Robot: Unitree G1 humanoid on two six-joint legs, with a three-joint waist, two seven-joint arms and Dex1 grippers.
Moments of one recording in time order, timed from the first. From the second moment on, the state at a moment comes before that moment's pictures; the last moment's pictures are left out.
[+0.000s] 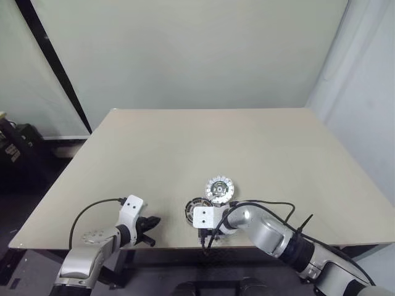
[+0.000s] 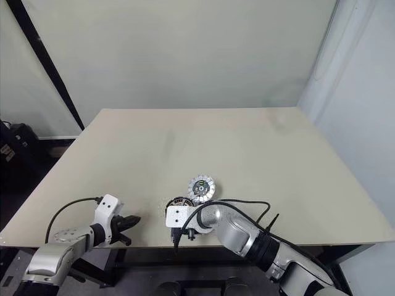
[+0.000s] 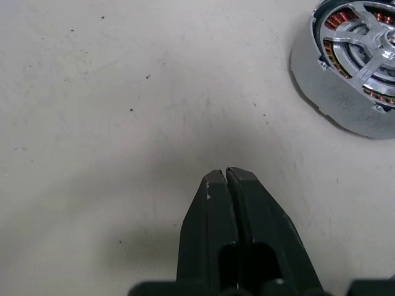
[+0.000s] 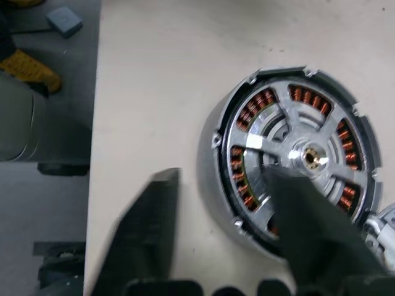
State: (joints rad) left arm 0.05 0.57 0.04 -0.07 -0.32 0.65 -0.63; right arm -0.54 -0.28 0.86 0.01 -0.30 0.59 0.79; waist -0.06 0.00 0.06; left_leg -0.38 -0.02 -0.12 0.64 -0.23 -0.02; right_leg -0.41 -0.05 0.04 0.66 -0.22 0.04
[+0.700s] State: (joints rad) left arm 0.05 0.56 0.03 -0.08 -0.32 0.65 -0.62; right arm -0.50 -0.06 0.72 -0.05 -0.22 1.04 0.74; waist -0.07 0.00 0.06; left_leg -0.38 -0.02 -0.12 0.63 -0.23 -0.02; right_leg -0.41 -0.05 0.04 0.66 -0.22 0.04
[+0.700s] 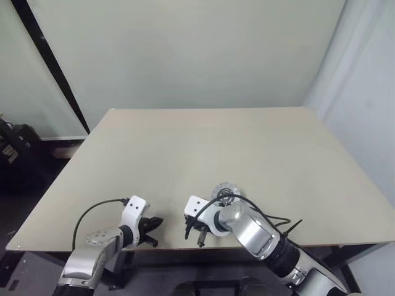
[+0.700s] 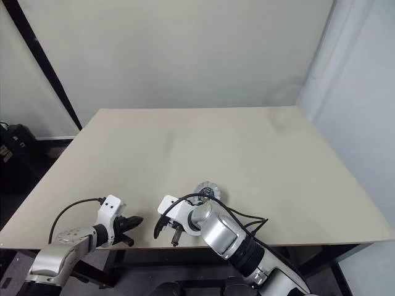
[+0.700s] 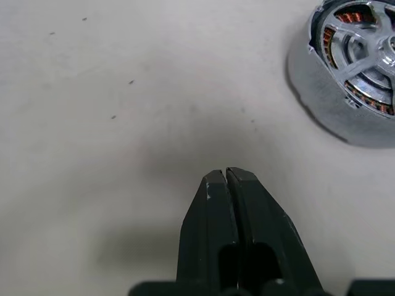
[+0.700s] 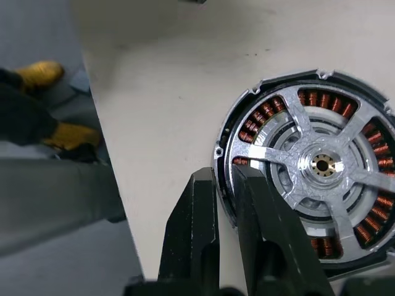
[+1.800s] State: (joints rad) left arm 0.03 0.55 0.02 -0.07 -0.32 0.63 -0.63; right arm -0.54 -0.10 0.59 -0.23 0.00 1.06 0.61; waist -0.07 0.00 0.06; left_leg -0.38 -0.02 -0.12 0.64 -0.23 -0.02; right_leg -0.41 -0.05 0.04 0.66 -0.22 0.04
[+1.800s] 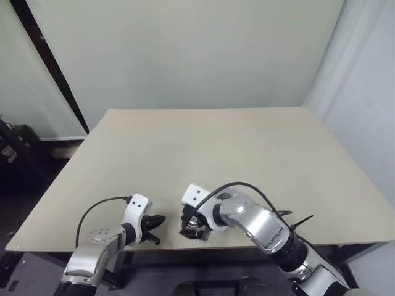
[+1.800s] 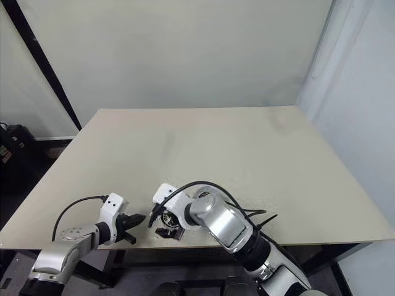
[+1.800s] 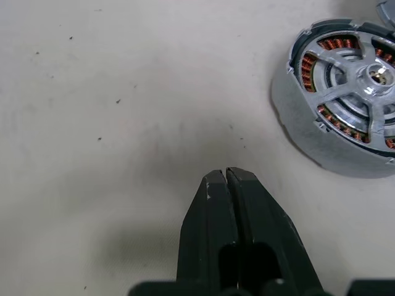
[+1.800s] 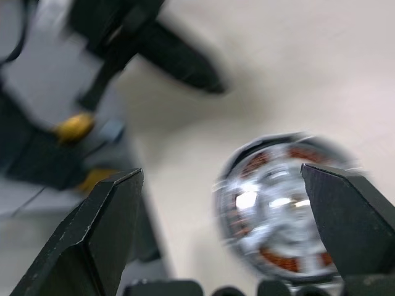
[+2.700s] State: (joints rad) left arm 0.03 0.56 0.02 -0.08 -0.33 0.57 -0.70; right arm -0.40 -0.34 0.42 -0.02 -0.14 0.71 0.56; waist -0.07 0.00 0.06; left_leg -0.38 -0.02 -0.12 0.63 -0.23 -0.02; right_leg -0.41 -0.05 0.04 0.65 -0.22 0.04
